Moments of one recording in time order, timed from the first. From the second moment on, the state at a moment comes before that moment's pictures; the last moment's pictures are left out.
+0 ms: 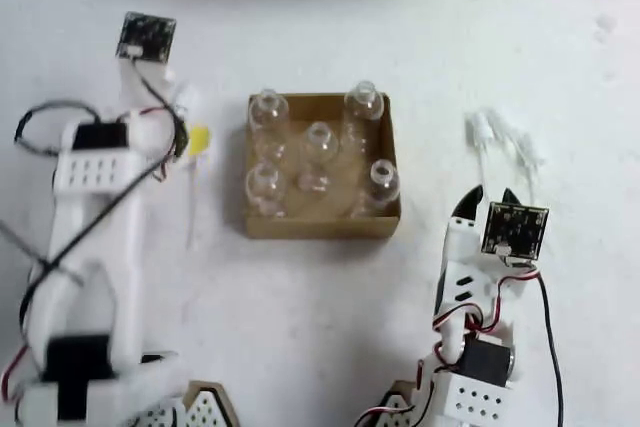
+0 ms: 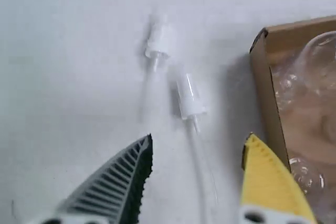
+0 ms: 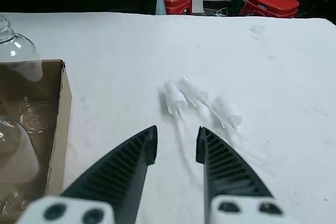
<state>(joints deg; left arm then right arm) -10.1 -10.1 19.6 59.5 -7.7 12.0 -103.1 96.4 33.1 8.9</state>
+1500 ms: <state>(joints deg) -9.1 61.7 -59.3 90.2 1.4 12.0 -103.1 96.4 33.9 8.9</state>
